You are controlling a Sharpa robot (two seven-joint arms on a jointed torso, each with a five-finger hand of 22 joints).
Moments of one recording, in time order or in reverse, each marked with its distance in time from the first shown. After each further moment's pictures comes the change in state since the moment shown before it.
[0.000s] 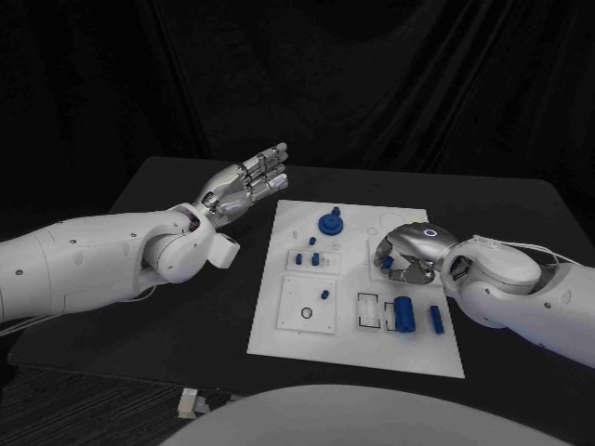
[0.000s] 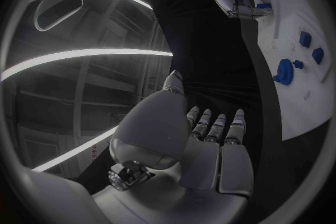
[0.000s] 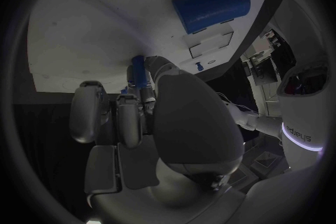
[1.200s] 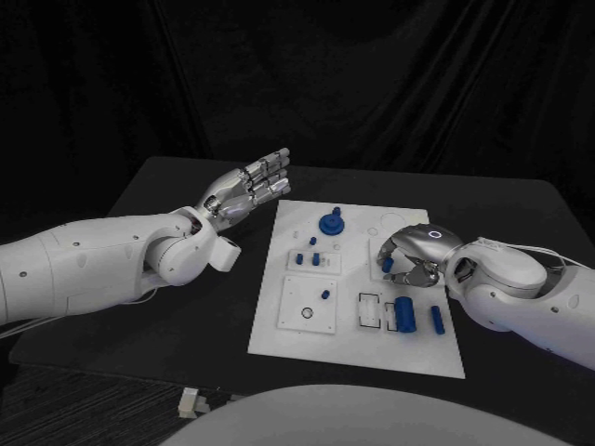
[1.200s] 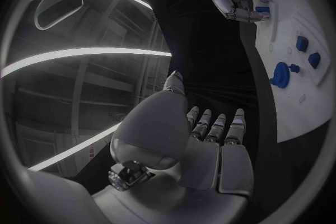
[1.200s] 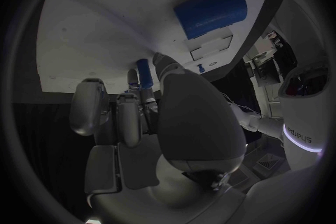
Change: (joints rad) left arm -0.012 0.003 0.000 -0.004 0.000 0.013 -0.007; left_hand 0.005 0.005 0.000 0.000 0.004 0.000 0.000 0.000 0.000 -0.004 0.004 0.000 0.000 0.000 0.000 0.000 0.000 0.000 0.005 0.002 0.005 0.009; right arm -0.001 -0.019 -0.001 0.021 -0.015 0.006 -0.037; right_hand -0.058 -0.005 -0.032 0.004 -0.253 -0.054 -0.017 -0.002 0.020 -0.097 0.013 -0.002 0.010 0.000 0.000 -0.020 0.000 0.000 -0.025 0.000 -0.050 0.000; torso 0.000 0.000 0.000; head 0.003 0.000
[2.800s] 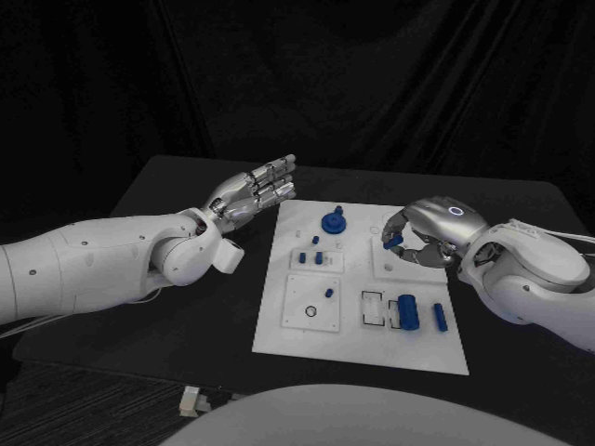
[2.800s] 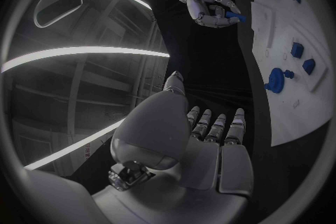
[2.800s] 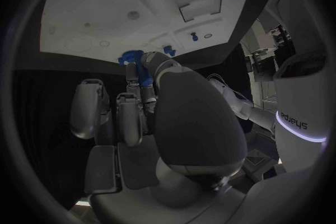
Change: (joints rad) left arm -0.009 0.009 0.000 -0.012 0.000 0.022 -0.022; left_hand 0.005 0.005 0.000 0.000 0.006 0.007 0.014 0.000 0.001 0.000 0.000 0.005 0.000 0.000 0.000 0.004 0.000 0.000 0.007 0.000 0.000 0.003; right arm 0.098 -0.091 0.000 0.172 0.000 -0.103 -0.019; right_hand 0.044 0.009 0.101 -0.076 0.240 0.113 0.012 0.088 0.085 0.151 -0.019 0.090 0.044 -0.003 -0.003 0.000 0.001 0.000 0.004 -0.004 0.027 0.000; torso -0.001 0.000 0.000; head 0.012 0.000
